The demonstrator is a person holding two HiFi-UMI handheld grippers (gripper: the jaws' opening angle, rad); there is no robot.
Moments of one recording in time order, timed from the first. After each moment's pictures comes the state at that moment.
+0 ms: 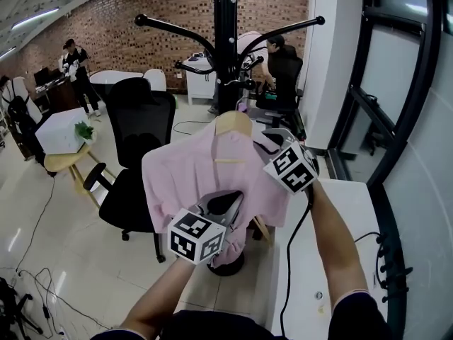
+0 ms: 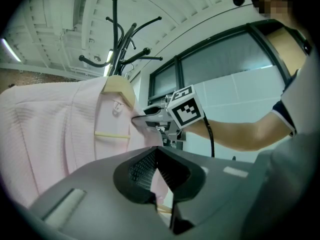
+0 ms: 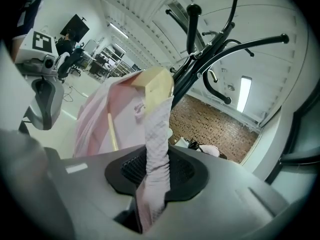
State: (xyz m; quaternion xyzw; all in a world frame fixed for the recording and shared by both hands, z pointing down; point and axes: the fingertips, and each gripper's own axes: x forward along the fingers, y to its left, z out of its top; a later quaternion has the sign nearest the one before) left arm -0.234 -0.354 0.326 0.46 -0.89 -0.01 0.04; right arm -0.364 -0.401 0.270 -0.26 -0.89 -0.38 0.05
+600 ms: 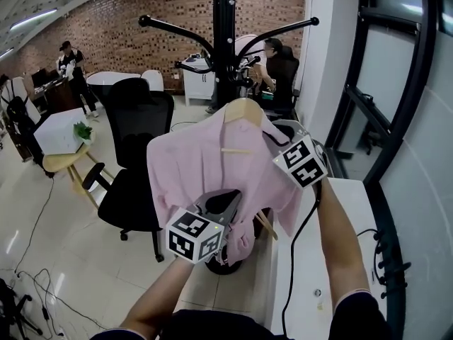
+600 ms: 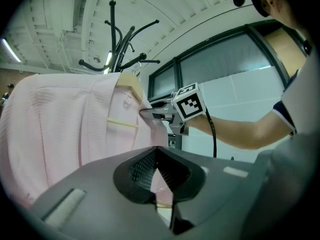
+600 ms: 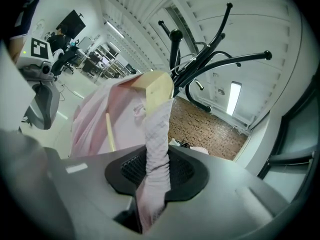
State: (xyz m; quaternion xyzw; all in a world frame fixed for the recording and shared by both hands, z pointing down) left arm -0.218 -0.352 0.320 0.46 -0.89 -0.01 0.03; right arm -0.344 -0.427 0.234 -0.22 -0.90 -0.38 0.02
